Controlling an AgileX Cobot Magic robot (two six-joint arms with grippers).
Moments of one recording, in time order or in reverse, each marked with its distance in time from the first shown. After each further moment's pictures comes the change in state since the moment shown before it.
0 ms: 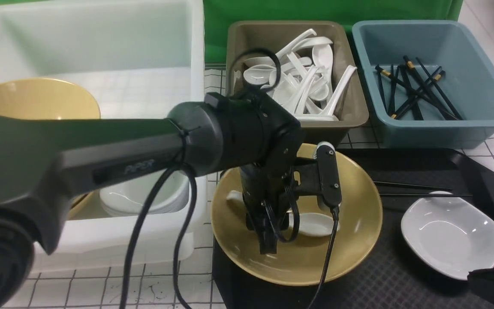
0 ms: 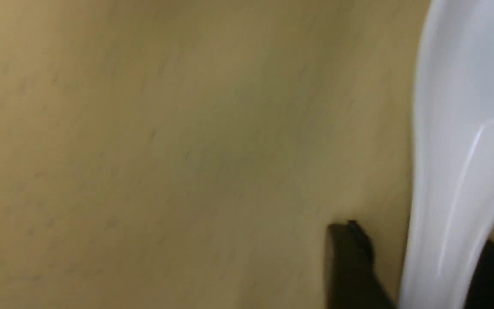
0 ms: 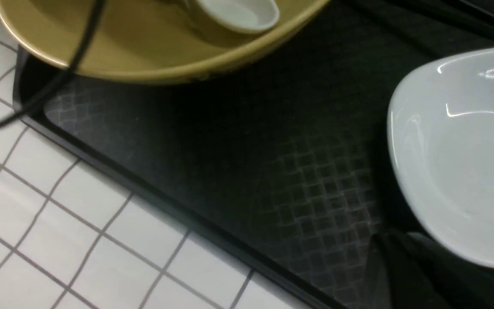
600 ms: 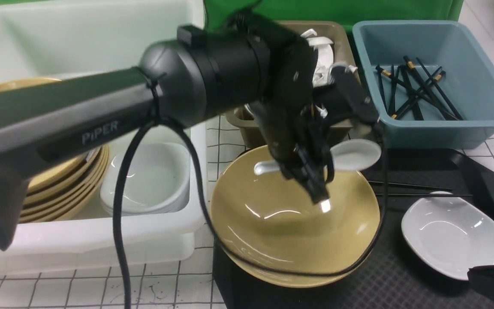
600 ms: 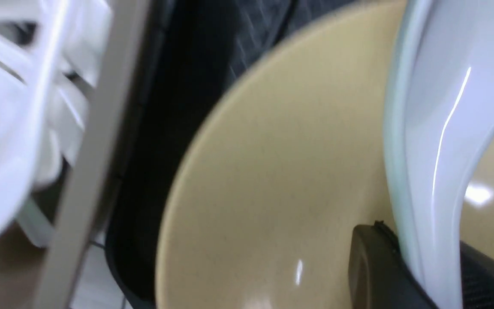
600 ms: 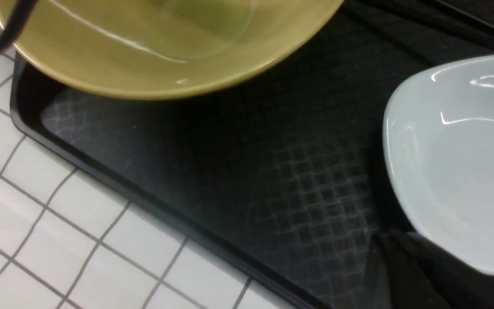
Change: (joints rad) right arm 0.000 0.000 0.000 0.006 -0.014 0.000; left arm 0.000 -0.079 -0.236 -0.146 0.097 -0.204
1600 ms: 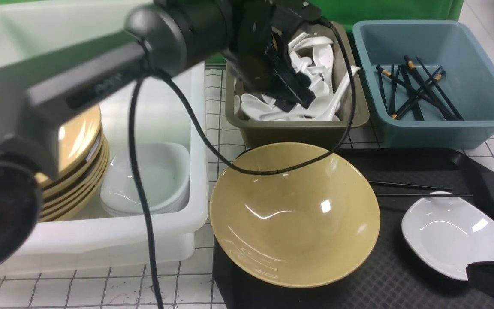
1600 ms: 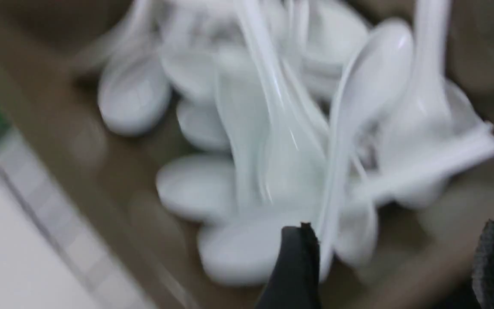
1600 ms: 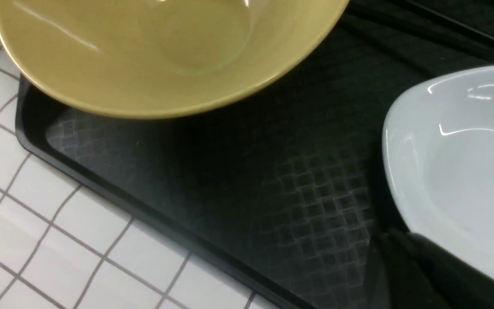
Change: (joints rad) right arm 0.000 0.000 0.000 0.026 -0.016 0.000; left arm 0.175 0.112 -0.199 0.098 -0.064 -0.426
